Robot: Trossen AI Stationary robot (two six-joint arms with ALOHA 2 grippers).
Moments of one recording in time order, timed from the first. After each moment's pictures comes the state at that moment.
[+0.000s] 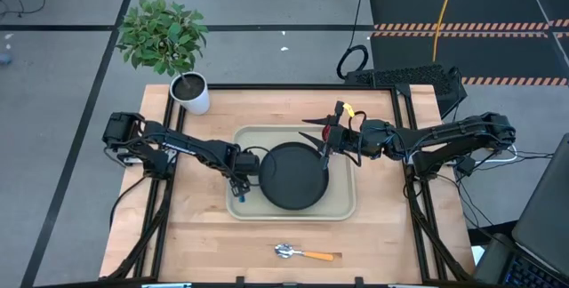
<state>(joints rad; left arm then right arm) -0.08 1.62 0.87 -0.70 -0.08 -0.46 0.08 1.23 0.86 0.36 0.39 -0.40</state>
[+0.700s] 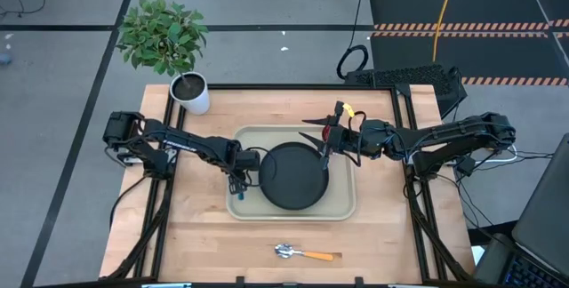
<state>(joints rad) -0.03 1.62 0.87 -0.70 -0.07 -0.26 0.08 1.23 0.86 0.36 0.39 -0.40</state>
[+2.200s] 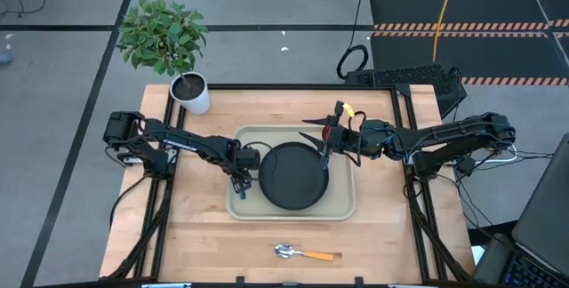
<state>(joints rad) -0.03 1.62 0.87 -0.69 -0.05 -0.45 0.08 1.23 0.86 0.36 0.39 -0.40</state>
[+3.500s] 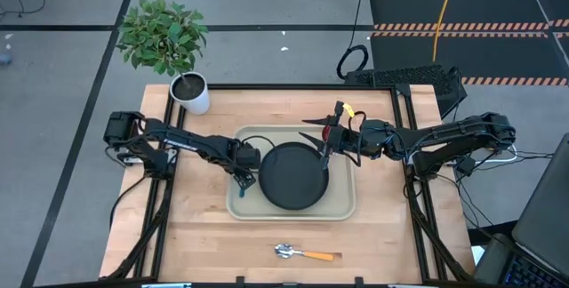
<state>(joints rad) -0.02 1.62 0.87 -0.68 -0.08 -0.66 0.08 1.23 0.86 0.36 0.39 -0.40</state>
